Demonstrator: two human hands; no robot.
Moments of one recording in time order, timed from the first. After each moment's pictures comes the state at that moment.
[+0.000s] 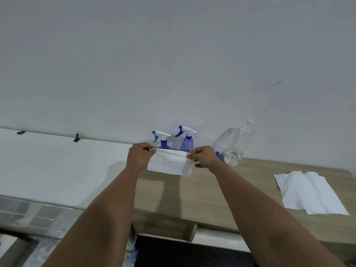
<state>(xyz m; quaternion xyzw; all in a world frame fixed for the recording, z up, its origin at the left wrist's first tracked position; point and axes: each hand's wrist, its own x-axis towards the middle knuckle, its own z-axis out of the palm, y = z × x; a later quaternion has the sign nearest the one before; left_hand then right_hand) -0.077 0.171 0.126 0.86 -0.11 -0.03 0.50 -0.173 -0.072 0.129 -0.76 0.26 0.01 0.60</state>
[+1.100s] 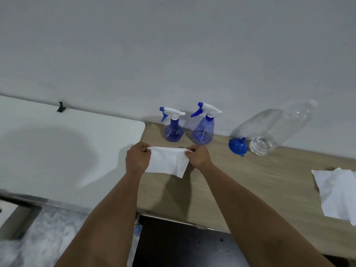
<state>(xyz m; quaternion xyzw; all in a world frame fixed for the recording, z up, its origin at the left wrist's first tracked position) 0.006 0.177 -0.029 0.91 0.02 -0.08 0.41 -0.060 -0.038 -0.029 -0.83 0.31 0.04 0.46</state>
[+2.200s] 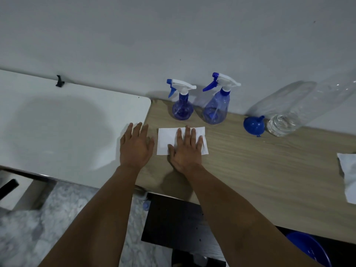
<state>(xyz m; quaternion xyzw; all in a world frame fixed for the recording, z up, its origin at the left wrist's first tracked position) -0.015 0.212 -0.052 0.98 -0.16 -0.02 0.12 -0.072 0.040 -0.115 -0.98 0.15 0.06 0.13</state>
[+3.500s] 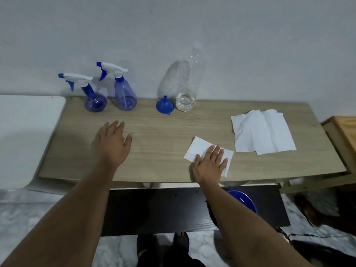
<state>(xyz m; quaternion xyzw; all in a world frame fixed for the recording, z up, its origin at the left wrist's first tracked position) -0.169 0.027 -0.010 0.97 -0.22 0.01 0.14 -0.375 -0.212 -0.102 -0.87 0.45 0.08 0.15</state>
